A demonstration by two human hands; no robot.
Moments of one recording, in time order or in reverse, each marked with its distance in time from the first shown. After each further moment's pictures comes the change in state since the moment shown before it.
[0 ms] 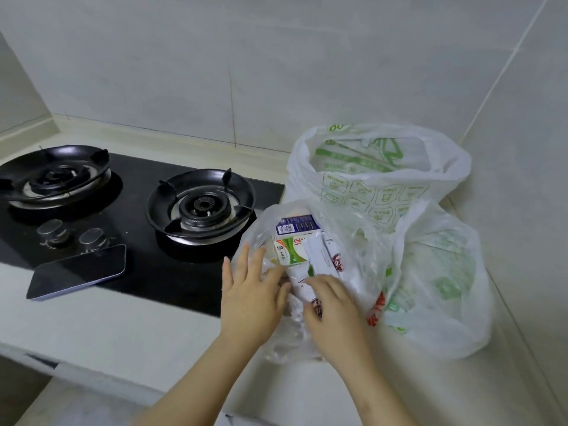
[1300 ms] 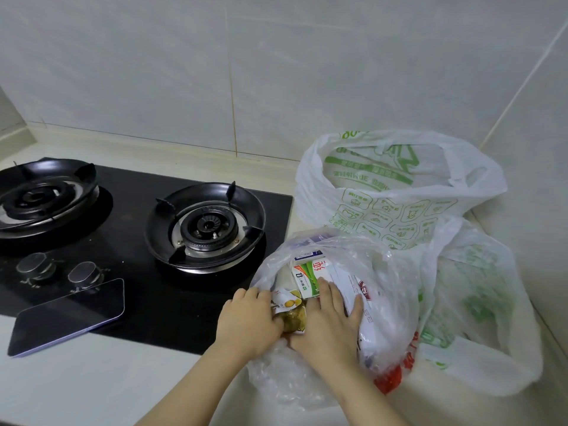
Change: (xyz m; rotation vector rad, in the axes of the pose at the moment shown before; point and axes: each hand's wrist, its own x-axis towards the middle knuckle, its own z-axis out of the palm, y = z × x) left_hand 0.046 -0.055 0.012 -0.059 -0.451 -0.037; right_hand 0.046 -0.009 0.085 -0.548 0.067 0.085
